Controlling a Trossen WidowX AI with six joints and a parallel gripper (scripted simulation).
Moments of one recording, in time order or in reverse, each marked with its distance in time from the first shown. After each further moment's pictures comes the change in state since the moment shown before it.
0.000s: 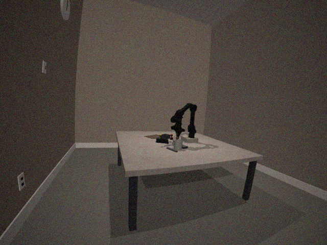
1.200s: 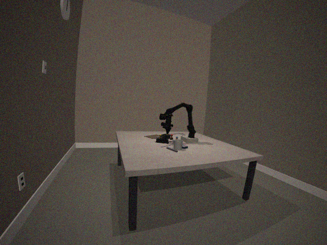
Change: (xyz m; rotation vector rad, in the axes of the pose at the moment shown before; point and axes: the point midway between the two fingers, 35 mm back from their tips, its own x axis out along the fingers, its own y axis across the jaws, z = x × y) arm -0.009 -0.123 0.068 0.751 -0.014 -0.003
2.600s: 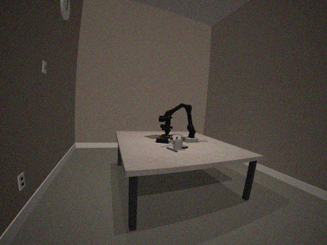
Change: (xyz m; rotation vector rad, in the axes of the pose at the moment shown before) arm 0.023 0.000 0.007 0.028 -0.004 0.003
